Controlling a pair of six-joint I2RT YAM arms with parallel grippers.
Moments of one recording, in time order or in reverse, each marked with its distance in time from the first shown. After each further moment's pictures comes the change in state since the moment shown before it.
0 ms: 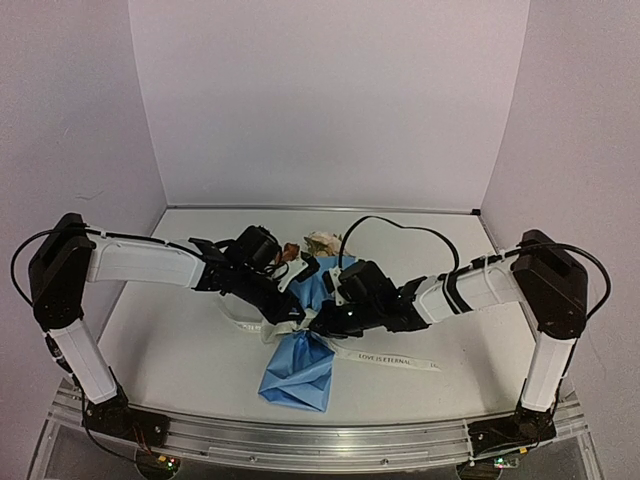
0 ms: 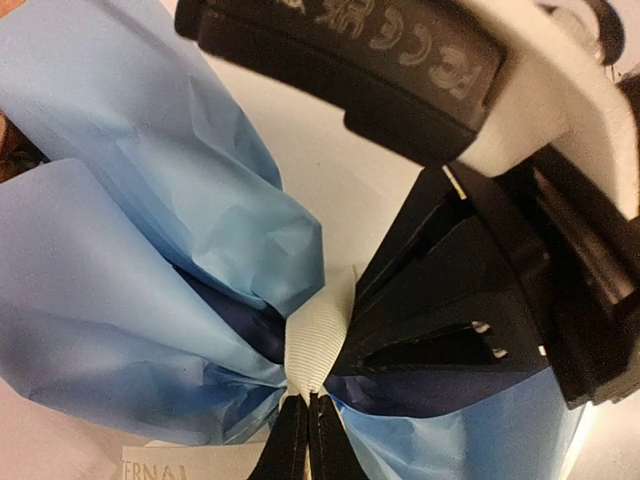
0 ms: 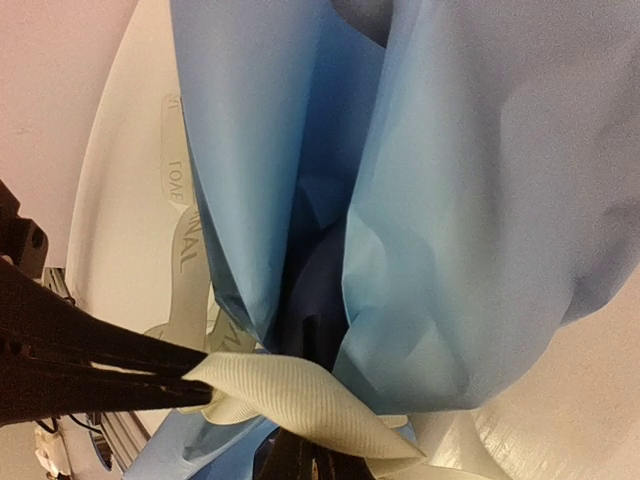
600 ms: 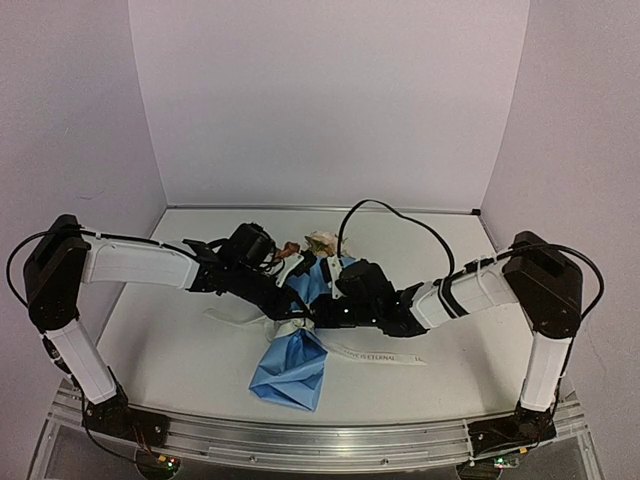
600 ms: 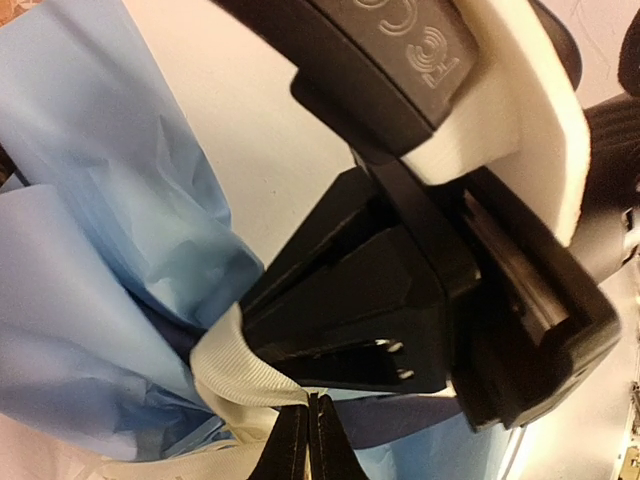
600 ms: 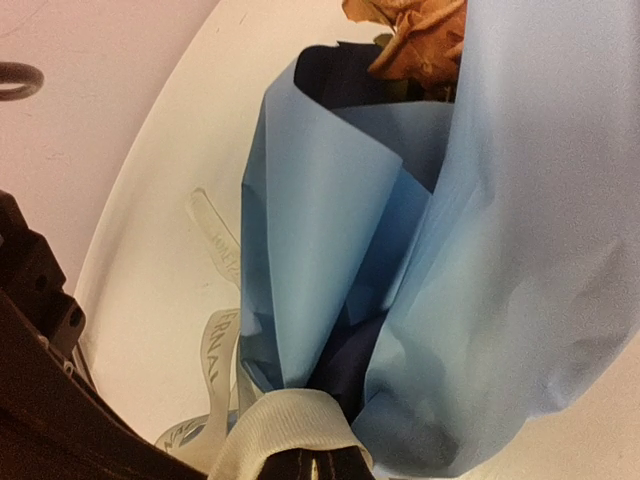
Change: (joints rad) left arm 0.018 -0.031 -0.039 0.095 0.119 -0.119; right arm 0.000 0.020 -0.032 0.218 0.099 -0.087
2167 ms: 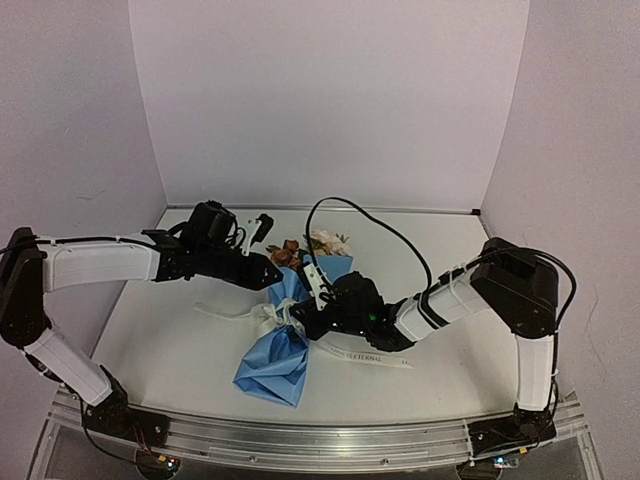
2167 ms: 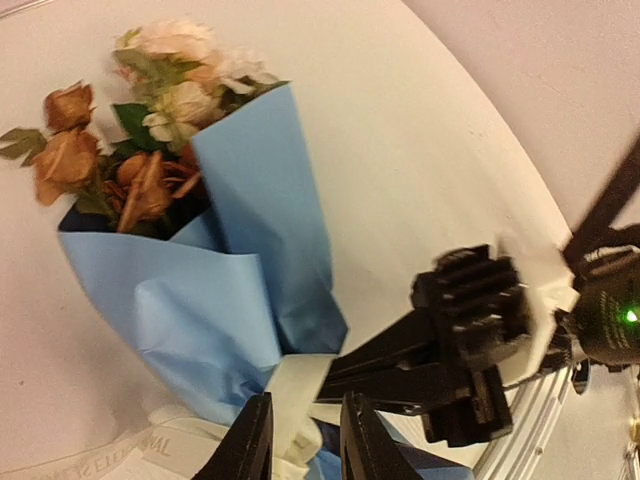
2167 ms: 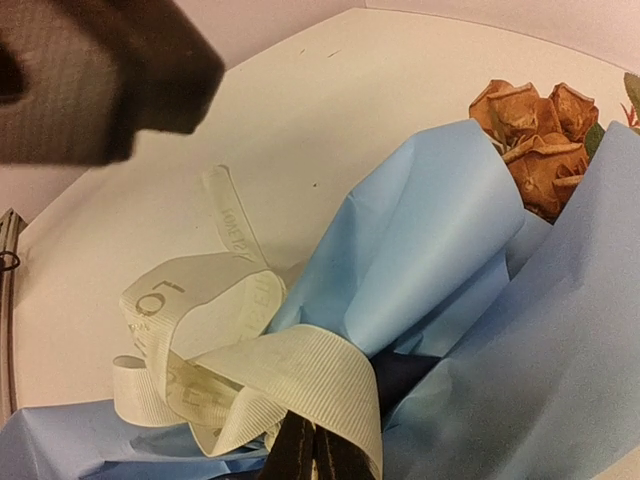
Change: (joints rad) left arm 0.139 -0.196 -0.082 0.031 -0.143 -0.165; right arm 0.039 0.142 0.001 0.312 0.041 -0.443
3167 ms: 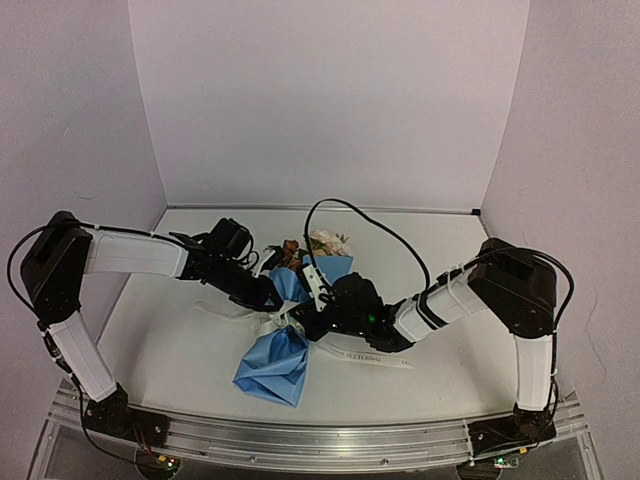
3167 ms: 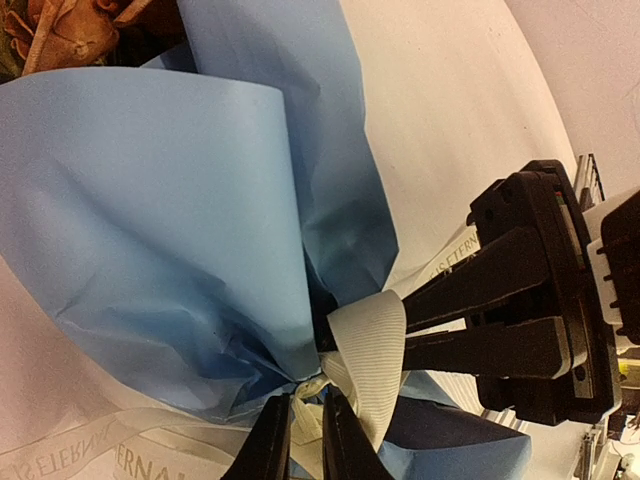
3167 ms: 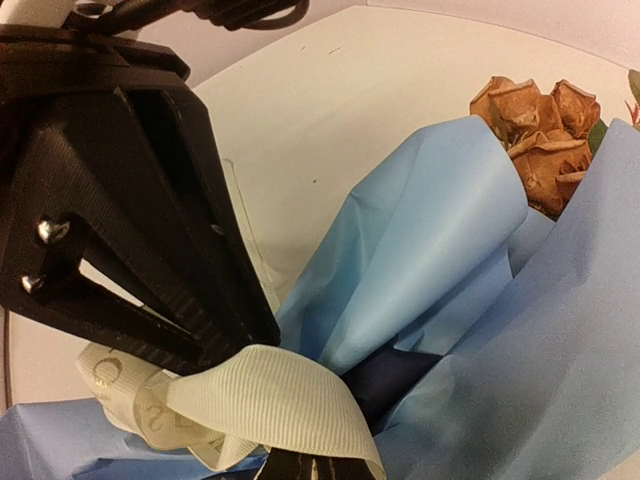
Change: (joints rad) left arm 0.033 0.208 0.054 -0.114 0.197 0.066; right arm 0.000 0.011 0.001 0.006 0.000 -0.007
